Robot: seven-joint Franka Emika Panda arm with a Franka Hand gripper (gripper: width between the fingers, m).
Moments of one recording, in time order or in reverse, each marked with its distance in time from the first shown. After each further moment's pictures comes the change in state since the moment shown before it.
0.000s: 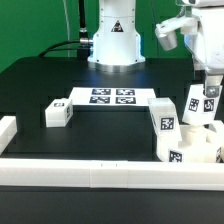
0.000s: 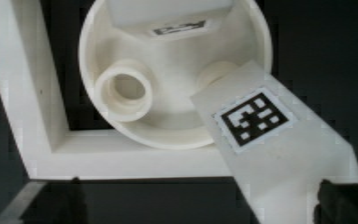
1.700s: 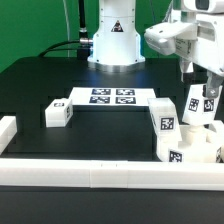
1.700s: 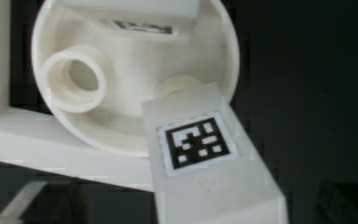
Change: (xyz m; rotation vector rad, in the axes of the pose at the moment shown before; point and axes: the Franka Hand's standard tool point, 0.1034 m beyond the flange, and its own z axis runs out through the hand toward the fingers) arm 0.001 -0.024 0.014 0.020 -0.014 -0.178
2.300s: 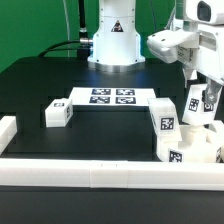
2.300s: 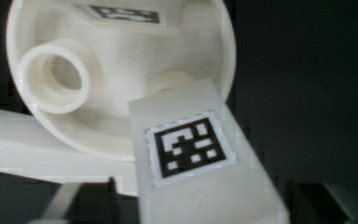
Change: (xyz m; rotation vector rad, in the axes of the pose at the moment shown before) arm 0.001 -0.003 0.008 0.013 0.004 0.013
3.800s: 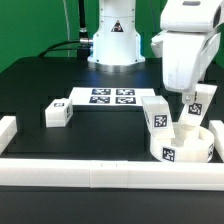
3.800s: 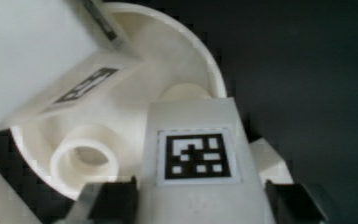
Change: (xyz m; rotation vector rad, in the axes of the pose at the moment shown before) arm -0.013 0.002 -0.001 0.082 -0.017 0.716
